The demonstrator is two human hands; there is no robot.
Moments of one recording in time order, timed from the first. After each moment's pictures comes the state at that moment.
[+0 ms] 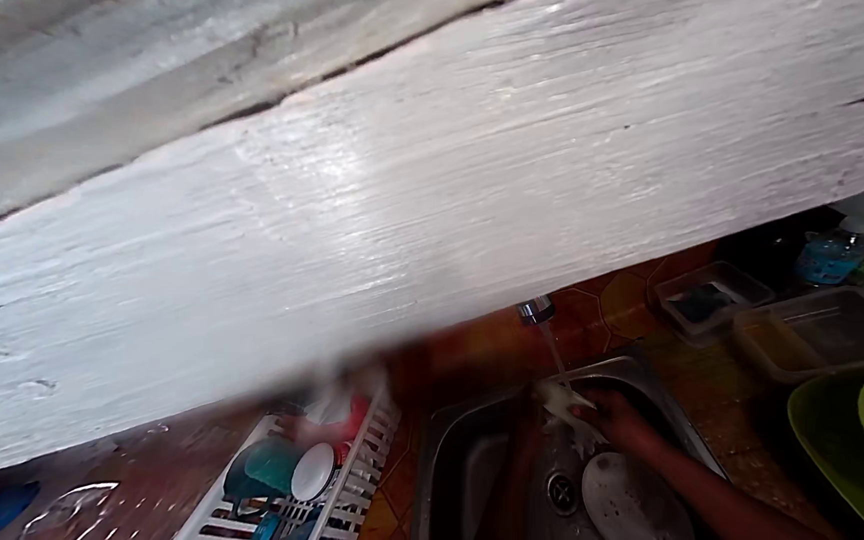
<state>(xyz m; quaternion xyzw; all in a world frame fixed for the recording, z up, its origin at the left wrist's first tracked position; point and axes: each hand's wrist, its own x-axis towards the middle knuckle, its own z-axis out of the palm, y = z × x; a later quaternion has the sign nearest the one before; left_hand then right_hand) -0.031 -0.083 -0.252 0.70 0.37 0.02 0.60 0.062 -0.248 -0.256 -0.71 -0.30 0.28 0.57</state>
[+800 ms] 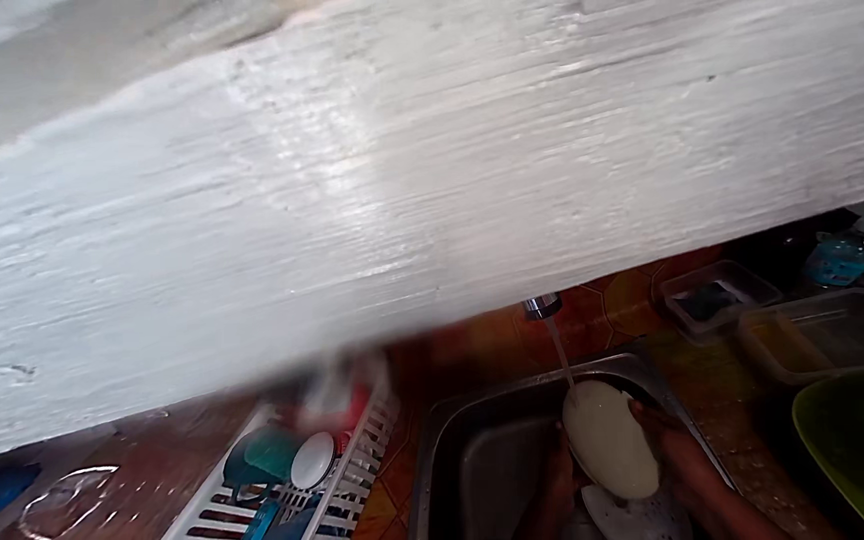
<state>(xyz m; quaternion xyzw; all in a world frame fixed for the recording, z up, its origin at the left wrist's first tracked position) -0.053 -0.134 -0.304 0.56 0.44 -0.04 0.70 0.029 -0.288 -0.271 -0.57 0.08 0.26 0.78</state>
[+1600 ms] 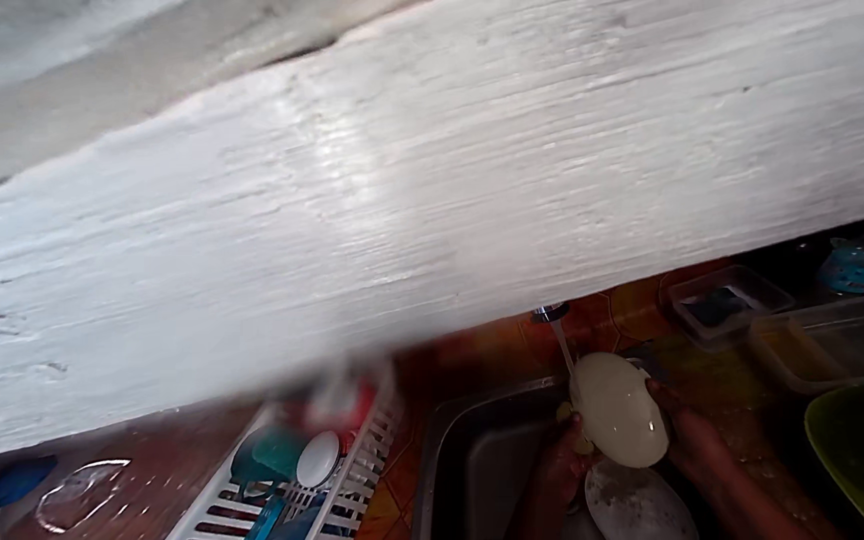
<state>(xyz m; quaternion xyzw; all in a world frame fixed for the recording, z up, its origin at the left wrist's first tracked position) -0.045 -0.125 -0.270 0.43 0.34 0.02 0.84 0.061 -0.285 -0.264 -0.48 0.10 0.22 0.84</state>
